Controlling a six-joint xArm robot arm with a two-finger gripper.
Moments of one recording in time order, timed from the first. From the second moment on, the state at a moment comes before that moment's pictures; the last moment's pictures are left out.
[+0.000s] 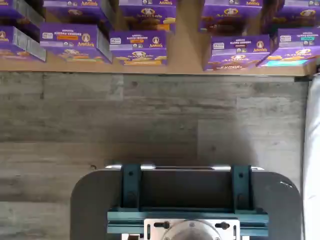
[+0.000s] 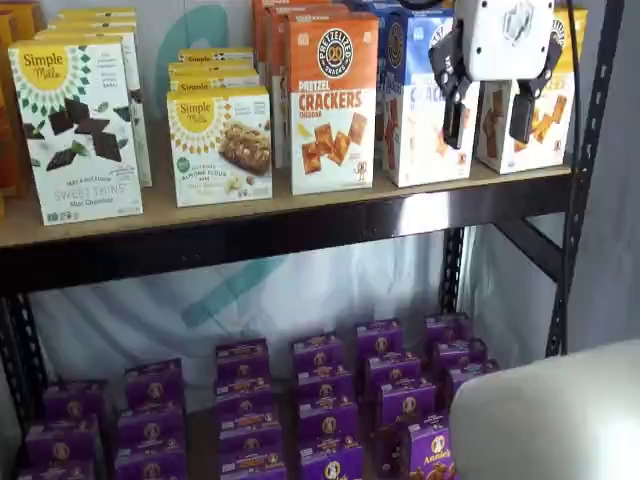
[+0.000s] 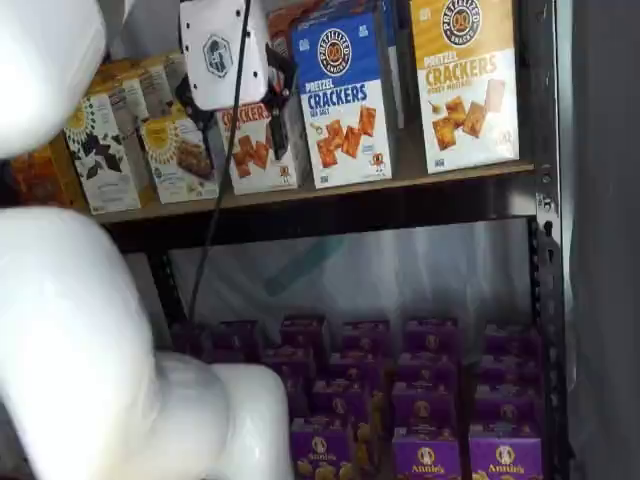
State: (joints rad) arm 0.01 -0.84 -1.15 0.04 2.00 0.03
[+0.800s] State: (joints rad) arm -0.04 -0.78 -1.20 0.08 2.09 0.01
